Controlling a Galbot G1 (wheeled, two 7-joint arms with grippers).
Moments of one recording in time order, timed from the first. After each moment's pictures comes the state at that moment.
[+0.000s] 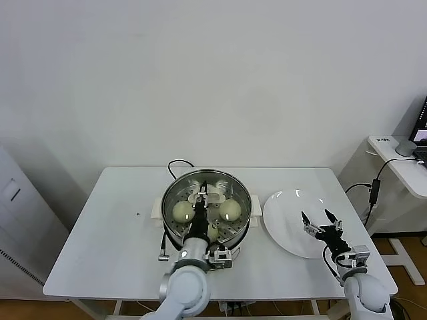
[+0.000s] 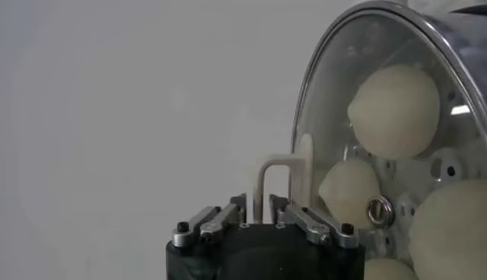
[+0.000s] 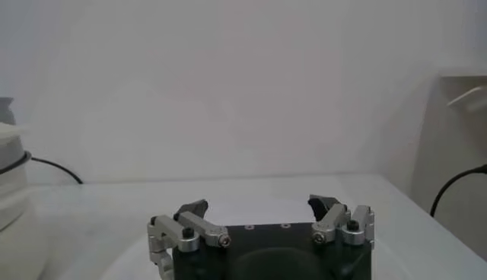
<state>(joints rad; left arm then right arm) 1.03 -1.37 0.13 -1.91 1.47 0.61 0.26 -1.15 1.30 0.81 1.41 0.29 0.05 -0.41</state>
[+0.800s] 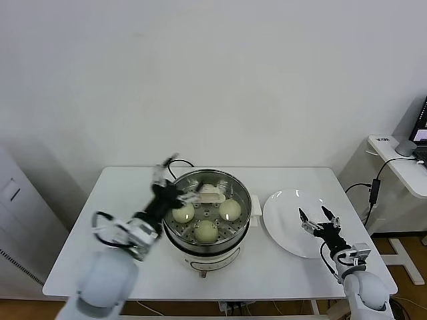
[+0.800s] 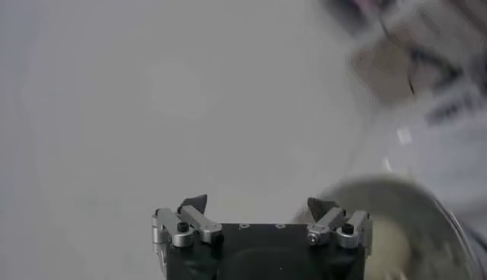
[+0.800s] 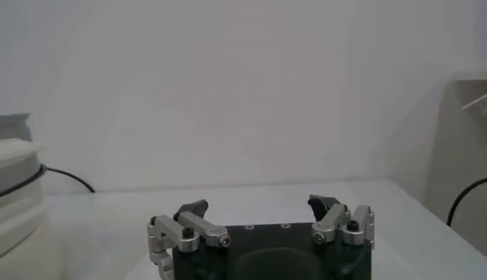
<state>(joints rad) 1.12 -1.25 -0.31 -2.23 0.18 0.32 0.21 -1.15 1.28 0.79 1.44 0.35 0.04 -0.42</state>
